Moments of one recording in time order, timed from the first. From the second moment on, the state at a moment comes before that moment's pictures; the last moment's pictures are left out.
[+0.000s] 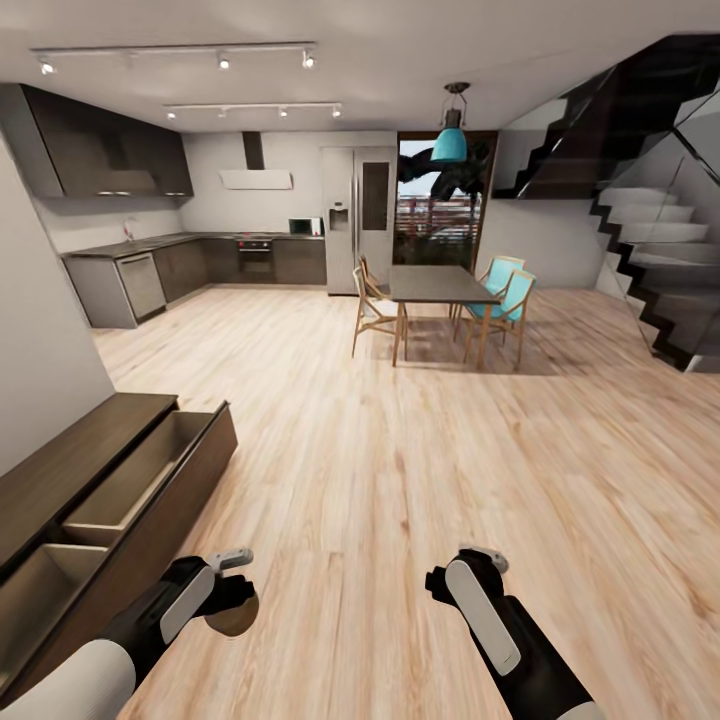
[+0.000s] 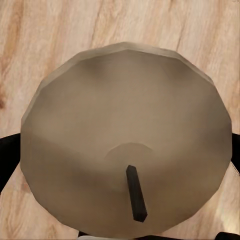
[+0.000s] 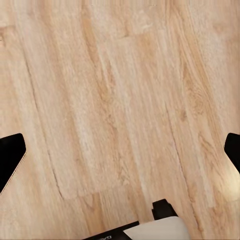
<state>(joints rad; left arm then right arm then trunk) -0.61 0.17 -0.38 -0.62 0.72 0.65 0.27 -0.42 0.05 0.30 -1.17 -0.84 0.79 -0.93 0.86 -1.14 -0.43</state>
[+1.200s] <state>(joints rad) -0.61 0.17 -0.38 -0.62 0.72 0.65 0.27 -0.42 0.05 0.30 -1.17 -0.84 0.79 -0.93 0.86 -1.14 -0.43</state>
